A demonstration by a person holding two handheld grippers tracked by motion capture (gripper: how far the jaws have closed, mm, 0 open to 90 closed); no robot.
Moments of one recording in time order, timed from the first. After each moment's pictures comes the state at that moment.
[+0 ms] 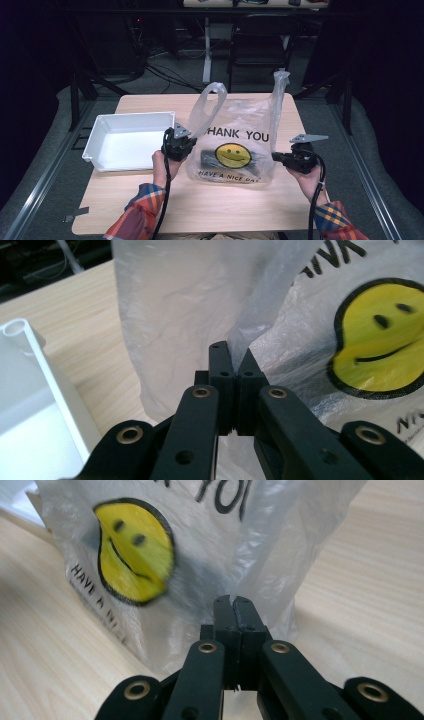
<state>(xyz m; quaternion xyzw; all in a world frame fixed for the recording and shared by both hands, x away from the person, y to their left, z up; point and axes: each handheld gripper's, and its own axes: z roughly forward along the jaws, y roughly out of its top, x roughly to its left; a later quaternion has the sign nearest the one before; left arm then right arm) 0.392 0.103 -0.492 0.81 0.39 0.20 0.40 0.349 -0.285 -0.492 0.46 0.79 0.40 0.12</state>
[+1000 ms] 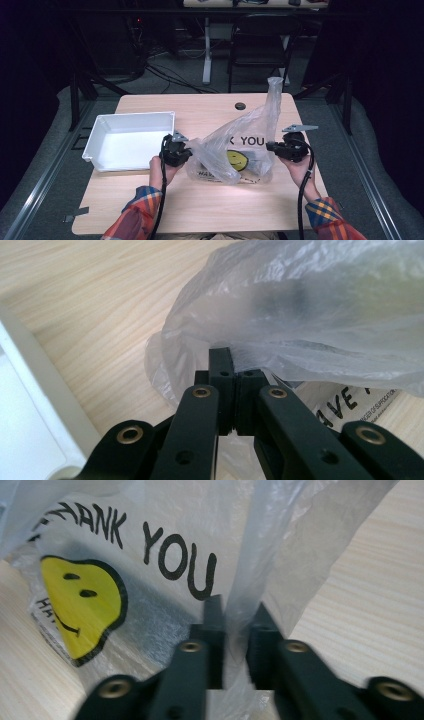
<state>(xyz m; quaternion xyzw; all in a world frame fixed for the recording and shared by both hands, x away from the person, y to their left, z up) 0.394 0.115 -0.520 0.83 0.39 0.14 0.36 0.388 -0.271 -0.496 0.46 0.78 0.40 0.14</state>
